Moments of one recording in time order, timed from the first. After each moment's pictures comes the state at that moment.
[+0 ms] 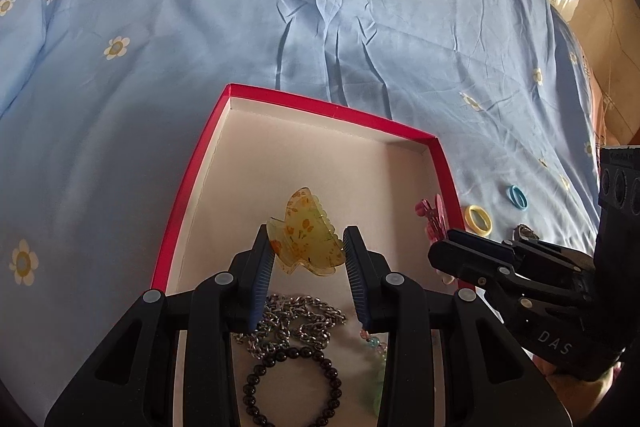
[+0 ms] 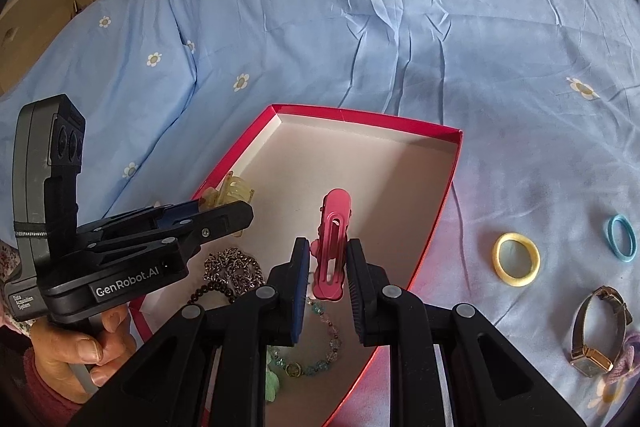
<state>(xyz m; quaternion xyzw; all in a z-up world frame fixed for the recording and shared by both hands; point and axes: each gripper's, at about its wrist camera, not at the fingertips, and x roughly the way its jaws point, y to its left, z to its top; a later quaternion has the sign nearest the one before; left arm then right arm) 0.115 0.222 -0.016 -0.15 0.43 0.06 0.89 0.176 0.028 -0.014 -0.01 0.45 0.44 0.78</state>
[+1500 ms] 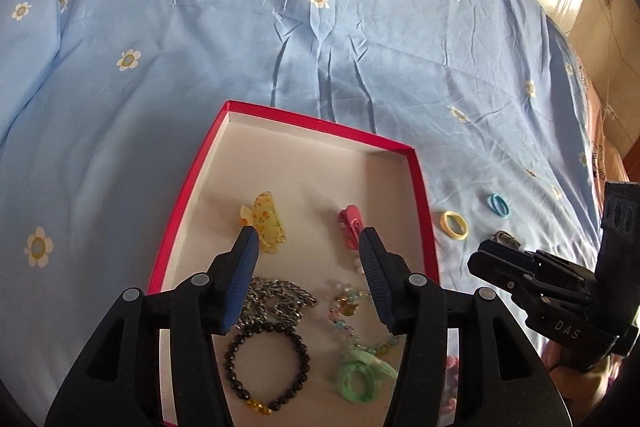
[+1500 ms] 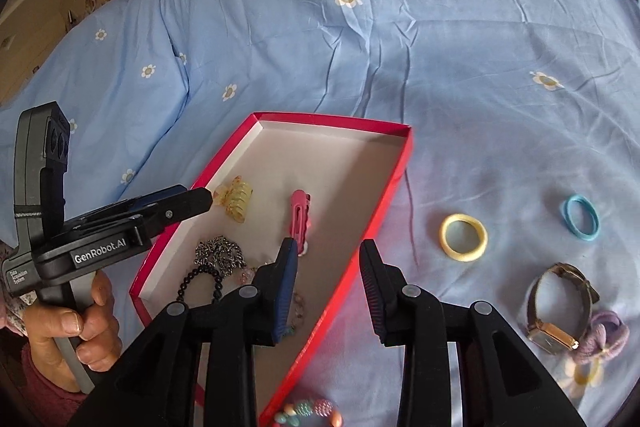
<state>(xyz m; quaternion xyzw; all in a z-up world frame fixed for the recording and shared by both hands) 0.094 0.198 0.014 -0.15 0.41 0.07 0.90 0.173 -0.033 0.002 0.01 0.45 0.41 0.79</state>
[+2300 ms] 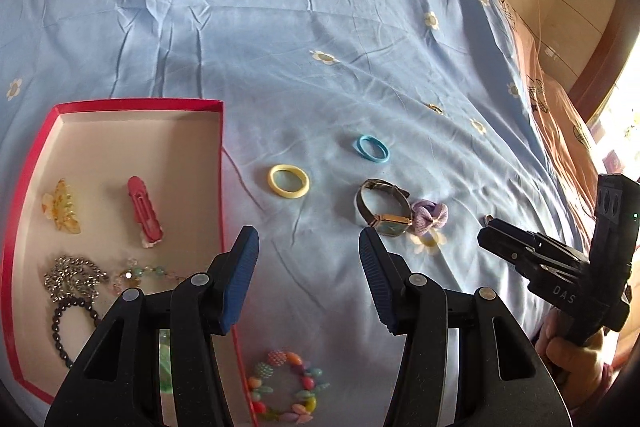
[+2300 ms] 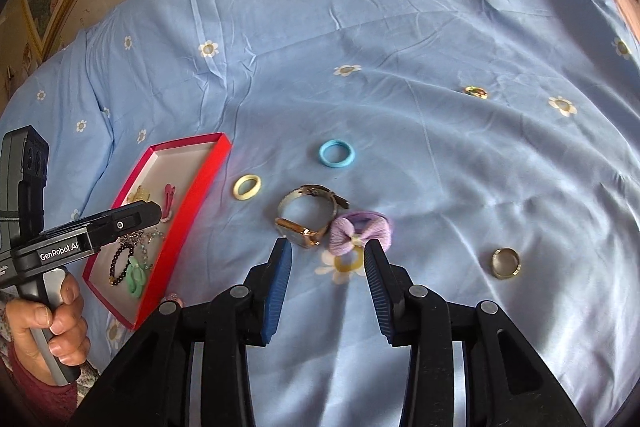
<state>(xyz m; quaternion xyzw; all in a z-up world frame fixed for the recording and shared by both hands) 0.124 0.051 0.014 -0.11 0.44 -0.07 0.89 0.163 -0.217 -0.003 0.06 0.44 0.26 0.86</state>
